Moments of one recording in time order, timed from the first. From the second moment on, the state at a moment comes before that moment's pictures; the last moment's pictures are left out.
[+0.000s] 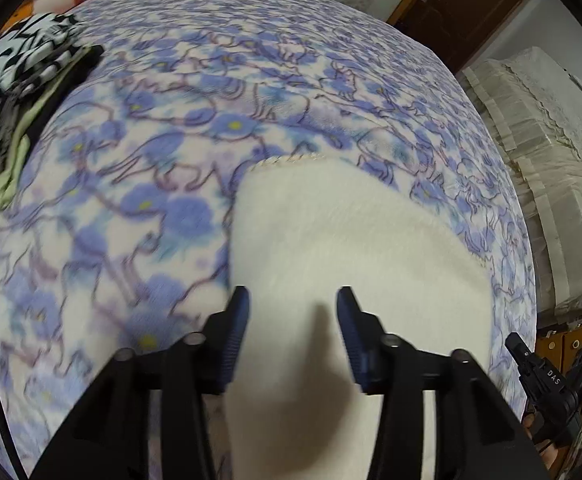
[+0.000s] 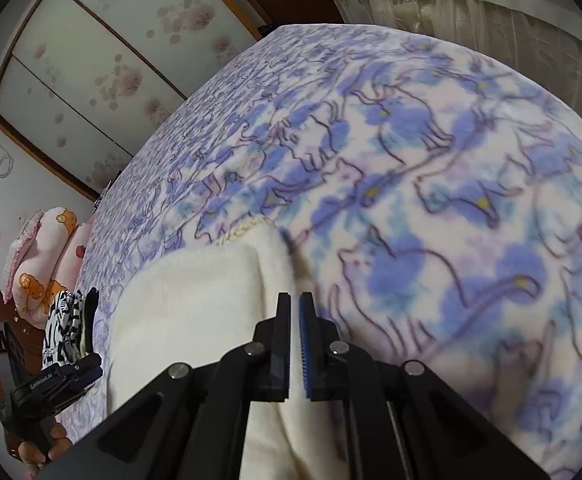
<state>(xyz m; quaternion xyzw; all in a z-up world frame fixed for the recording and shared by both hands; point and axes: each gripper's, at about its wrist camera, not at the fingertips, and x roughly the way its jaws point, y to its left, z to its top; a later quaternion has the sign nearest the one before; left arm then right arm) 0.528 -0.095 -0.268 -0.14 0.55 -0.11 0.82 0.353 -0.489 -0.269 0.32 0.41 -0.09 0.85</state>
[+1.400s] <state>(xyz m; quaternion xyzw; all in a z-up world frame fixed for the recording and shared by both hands) 0.429 -0.100 -0.313 -0.09 0.70 -0.16 0.69 0.251 -0.444 -0.316 0.43 0.48 0.06 0.76</state>
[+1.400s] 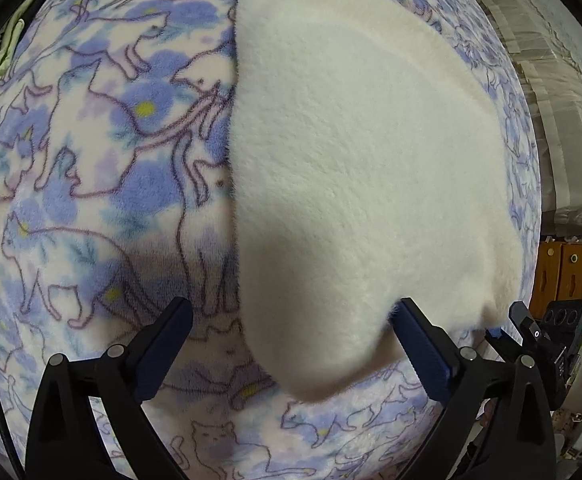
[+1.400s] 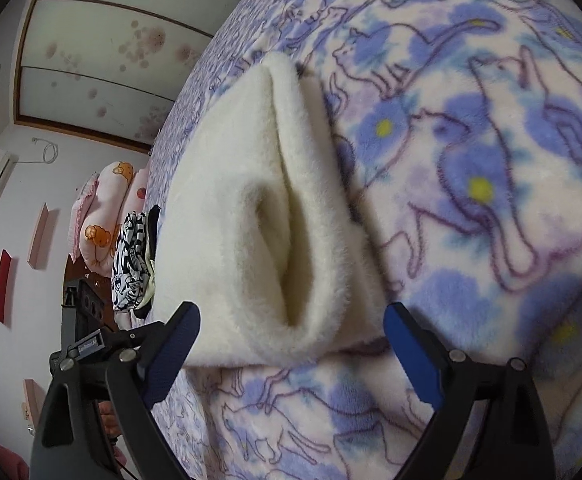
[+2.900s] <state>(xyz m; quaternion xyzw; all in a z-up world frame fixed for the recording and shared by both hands) 0.460 -0.134 -0.384 -0.11 0.73 -0.32 0.60 0.332 -0.430 -0.359 0.37 0.55 0.13 0.74</state>
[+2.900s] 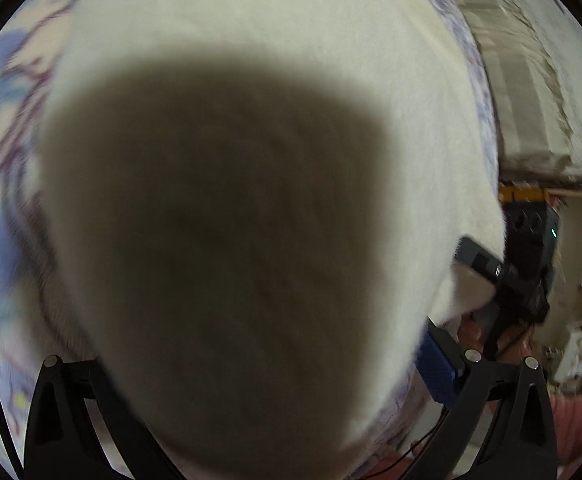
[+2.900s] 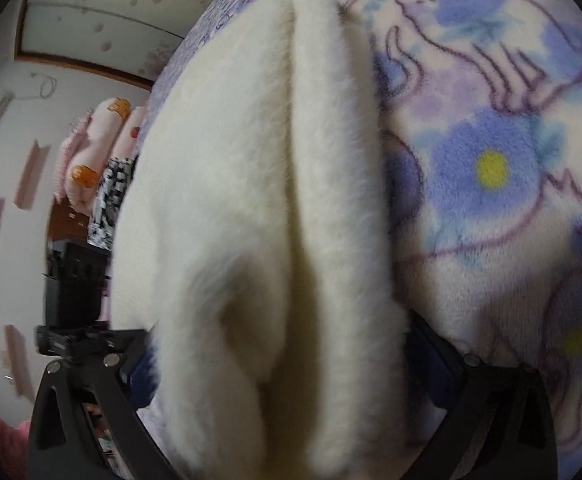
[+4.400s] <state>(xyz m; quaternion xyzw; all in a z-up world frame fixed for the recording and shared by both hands) 0.358 -0.132 -0.294 -0.06 0.68 -0.06 0.73 0.299 -0.377 -0.274 0.26 0.54 0.11 0.80</state>
